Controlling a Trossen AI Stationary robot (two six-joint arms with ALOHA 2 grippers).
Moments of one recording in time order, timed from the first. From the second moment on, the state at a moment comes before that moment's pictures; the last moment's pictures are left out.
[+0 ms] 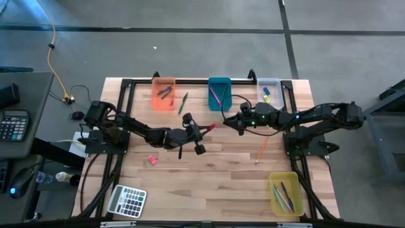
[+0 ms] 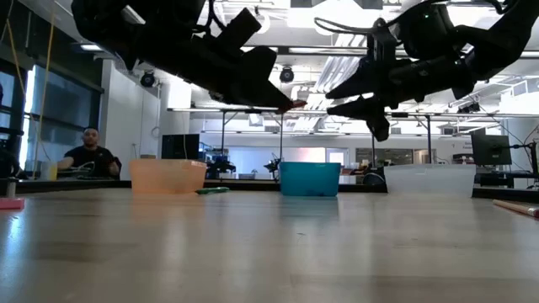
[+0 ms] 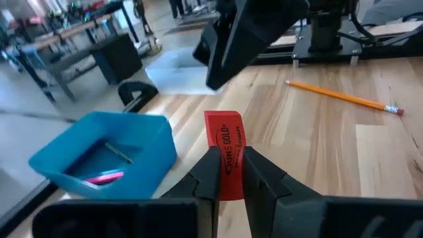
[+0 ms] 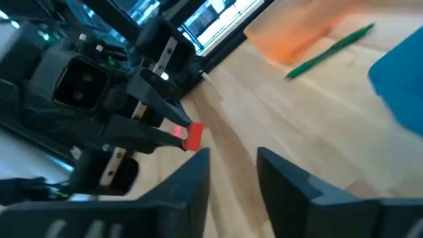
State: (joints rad) left arm -0.03 1.75 0.77 0.69 -0.61 0.09; right arm -0.24 1.29 0.39 0.67 -0.19 0.65
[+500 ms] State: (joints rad) left arm -0.04 1.75 0.79 0.76 -0.50 0.22; right arm -0.16 1.30 0.39 0.74 -0.24 0.79
